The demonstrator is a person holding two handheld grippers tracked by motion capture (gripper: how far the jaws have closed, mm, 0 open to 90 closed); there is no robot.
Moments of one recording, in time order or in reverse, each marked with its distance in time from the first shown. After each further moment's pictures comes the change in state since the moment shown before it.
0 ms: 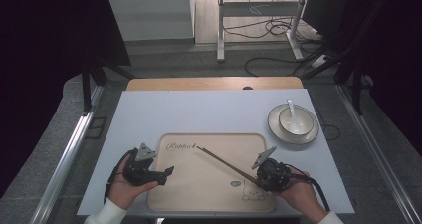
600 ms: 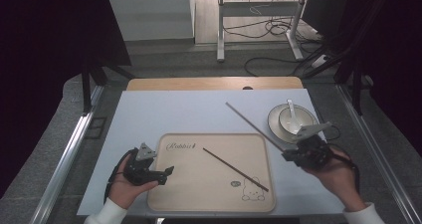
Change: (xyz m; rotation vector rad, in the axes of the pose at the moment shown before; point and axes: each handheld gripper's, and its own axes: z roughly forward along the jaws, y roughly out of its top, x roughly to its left) left arm 0.000 0.000 0.002 0.006 0.004 -0.006; right arm -0.053 -0.026 -0.091 -0.243 -0.099 0.116
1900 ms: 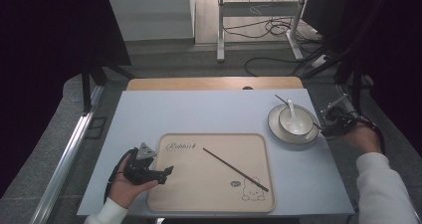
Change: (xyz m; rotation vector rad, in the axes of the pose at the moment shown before) left arm 0.004 -0.001 0.003 0.012 0.002 -0.005; right arm -0.207 -0.052 0.048 0.318 -0.146 0.132
